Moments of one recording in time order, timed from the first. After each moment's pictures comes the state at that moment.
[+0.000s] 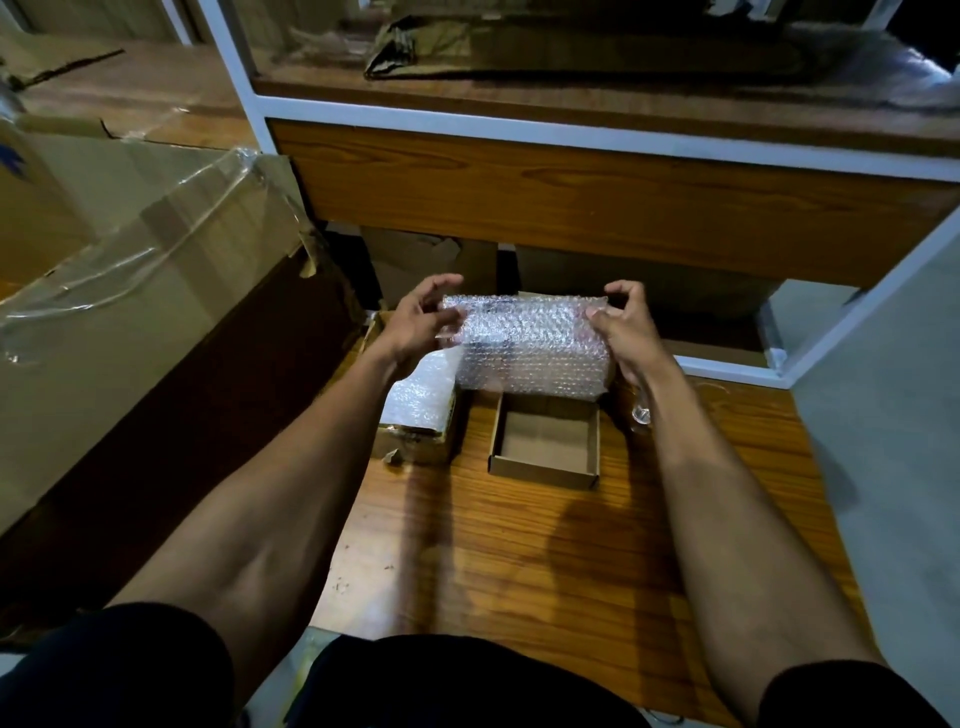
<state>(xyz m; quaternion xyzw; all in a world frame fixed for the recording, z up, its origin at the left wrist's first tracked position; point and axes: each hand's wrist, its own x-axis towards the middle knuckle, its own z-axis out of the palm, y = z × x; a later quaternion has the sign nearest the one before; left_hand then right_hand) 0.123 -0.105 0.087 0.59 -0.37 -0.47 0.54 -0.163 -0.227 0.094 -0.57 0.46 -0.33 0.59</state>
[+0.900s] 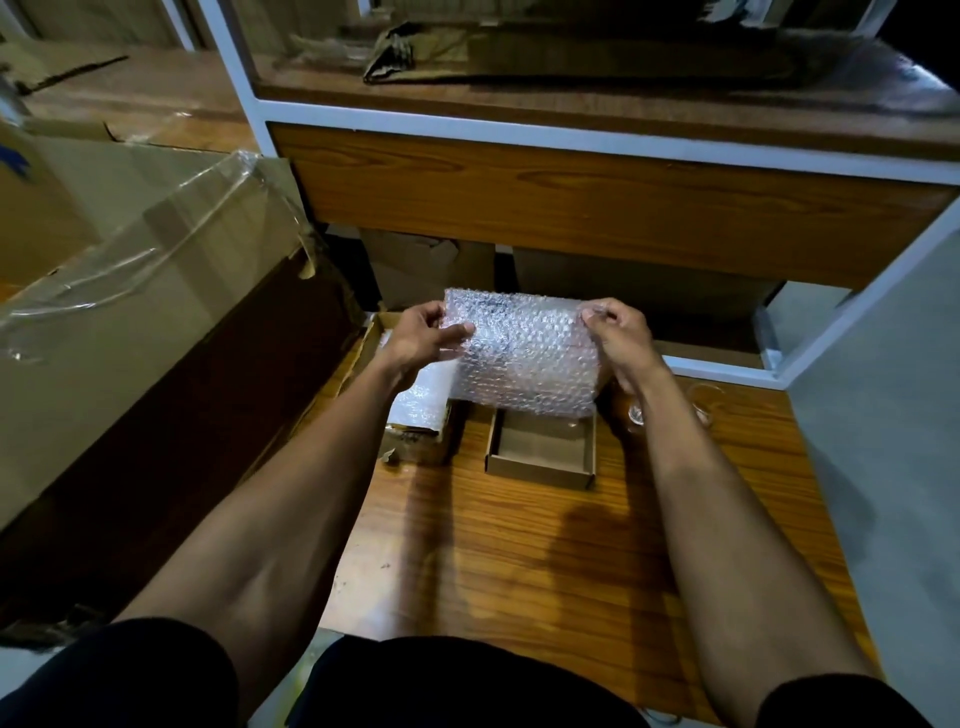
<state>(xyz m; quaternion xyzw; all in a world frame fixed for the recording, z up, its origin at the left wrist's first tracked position) 0.110 -0.101 0.071 0.62 -0.36 -0.46 0.52 -0.167 -0.214 0.090 -0.59 0.45 -0.34 0.57</state>
